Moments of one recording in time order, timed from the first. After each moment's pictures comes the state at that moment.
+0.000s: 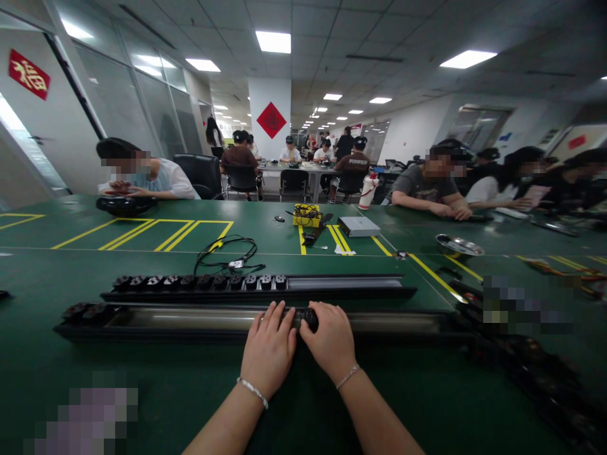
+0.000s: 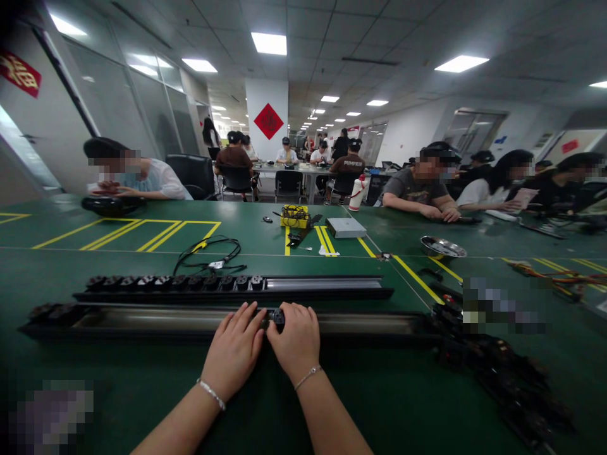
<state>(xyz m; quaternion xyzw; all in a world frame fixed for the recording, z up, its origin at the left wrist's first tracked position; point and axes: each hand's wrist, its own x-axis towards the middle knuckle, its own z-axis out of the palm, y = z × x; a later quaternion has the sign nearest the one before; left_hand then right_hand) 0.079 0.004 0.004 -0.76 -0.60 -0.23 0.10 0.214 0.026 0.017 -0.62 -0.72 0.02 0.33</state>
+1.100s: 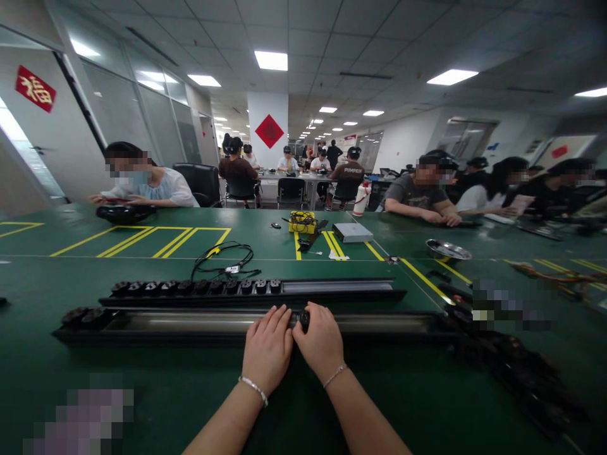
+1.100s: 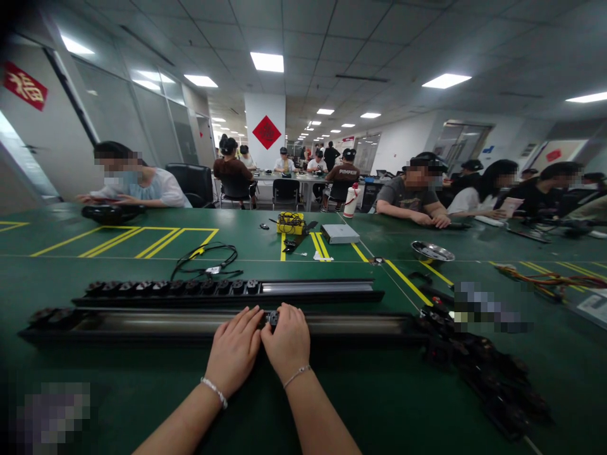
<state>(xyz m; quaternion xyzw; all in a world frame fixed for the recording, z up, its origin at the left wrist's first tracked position) 0.088 0.004 0.008 -0.75 -0.60 -0.26 0.11 0.210 0.029 0.009 -0.62 -0.70 -0.02 0.35</state>
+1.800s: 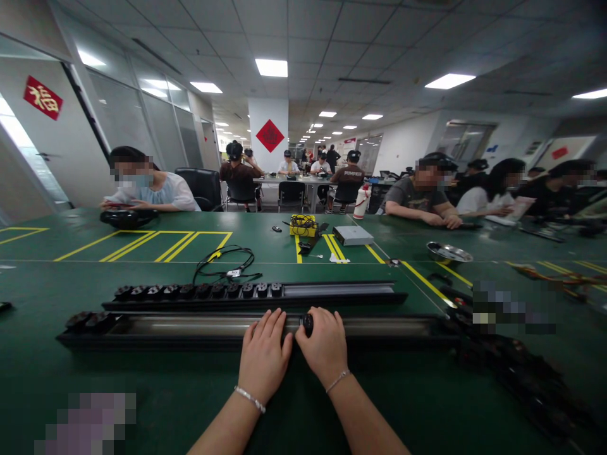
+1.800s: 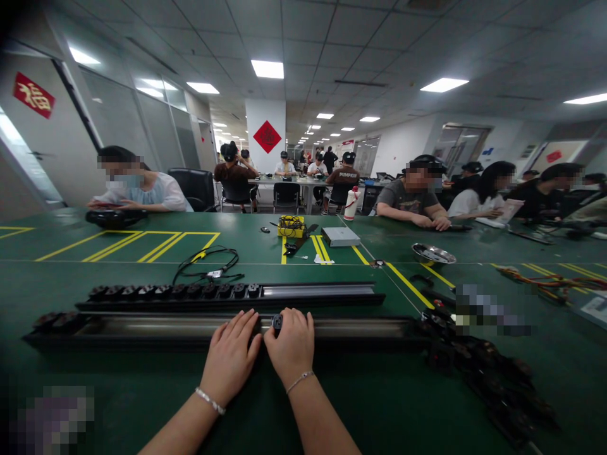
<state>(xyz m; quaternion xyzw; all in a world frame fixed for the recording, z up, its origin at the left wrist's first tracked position) 0.080 0.005 -0.002 -0.75 -0.61 -0.25 0.12 0.214 0.026 0.011 -0.63 -0.69 -0.01 0.36</state>
